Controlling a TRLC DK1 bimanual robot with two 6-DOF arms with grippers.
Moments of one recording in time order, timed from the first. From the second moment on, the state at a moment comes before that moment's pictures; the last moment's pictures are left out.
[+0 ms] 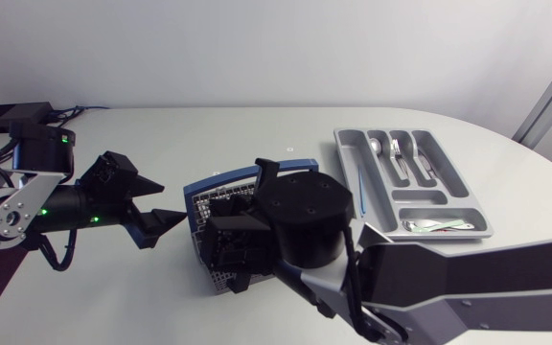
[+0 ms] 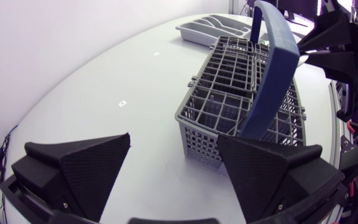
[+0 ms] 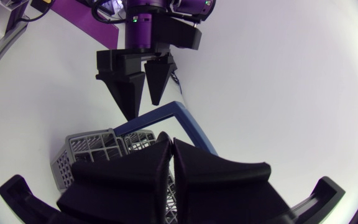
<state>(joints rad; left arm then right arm) -0.09 1.30 0.62 -0.10 0.48 0.57 1.07 1.60 0.72 0.62 0.28 -0.89</state>
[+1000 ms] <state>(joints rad) -0.09 1.29 0.60 -0.10 0.48 0.57 1.12 1.34 0.58 0.67 0.34 -0.95</state>
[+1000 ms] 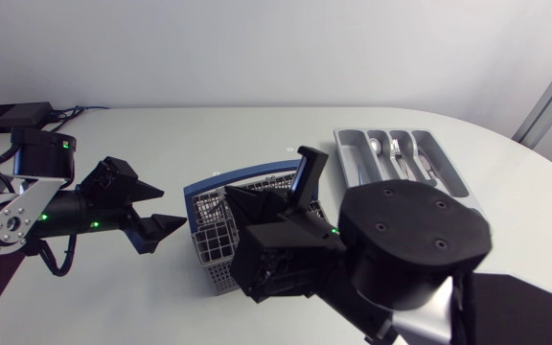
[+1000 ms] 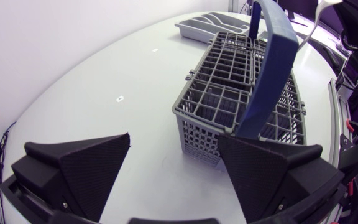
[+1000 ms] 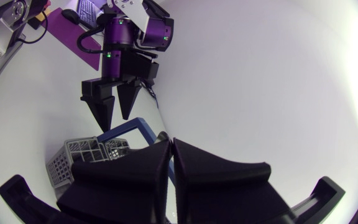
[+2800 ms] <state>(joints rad) -0.04 1.27 0.60 -0.10 0.47 0.58 0.08 0.96 0.79 -0.67 -0.44 -1.75</state>
